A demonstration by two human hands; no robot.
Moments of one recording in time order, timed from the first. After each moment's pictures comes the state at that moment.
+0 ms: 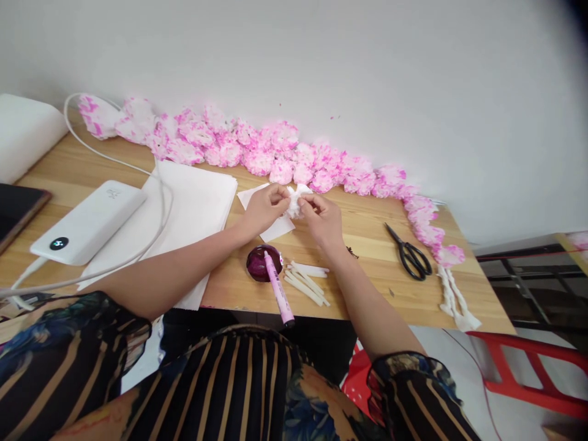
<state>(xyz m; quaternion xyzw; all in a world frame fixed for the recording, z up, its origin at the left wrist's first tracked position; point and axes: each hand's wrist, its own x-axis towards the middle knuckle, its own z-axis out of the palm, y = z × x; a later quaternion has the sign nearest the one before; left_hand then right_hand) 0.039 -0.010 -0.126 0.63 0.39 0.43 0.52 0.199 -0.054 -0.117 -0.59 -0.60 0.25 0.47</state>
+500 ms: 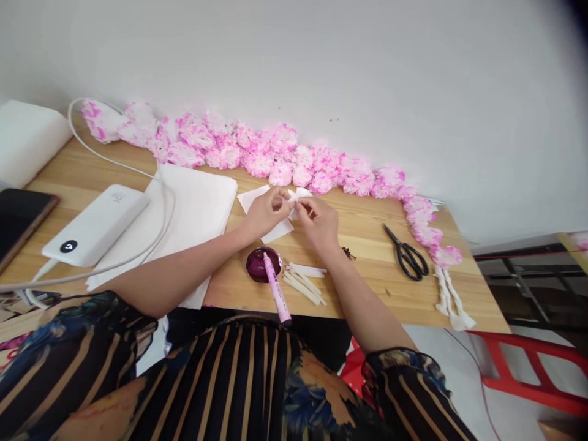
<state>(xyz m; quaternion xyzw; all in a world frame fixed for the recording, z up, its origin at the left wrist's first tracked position) 0.038 -0.013 -0.126 0.67 0.40 0.41 0.48 0.200 -0.056 -0.118 -0.60 -0.67 0.13 0.42</state>
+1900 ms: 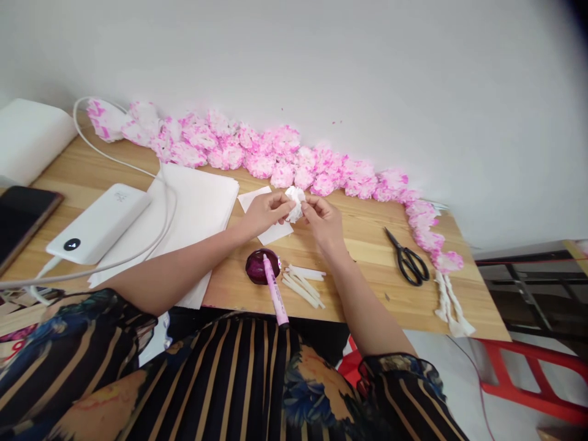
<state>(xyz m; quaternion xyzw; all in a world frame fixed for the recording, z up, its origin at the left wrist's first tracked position) 0.031 -0.012 -0.110 0.64 0.35 0.38 0.56 0.203 -0.052 -0.116 -0.59 -0.53 0.35 0.51</state>
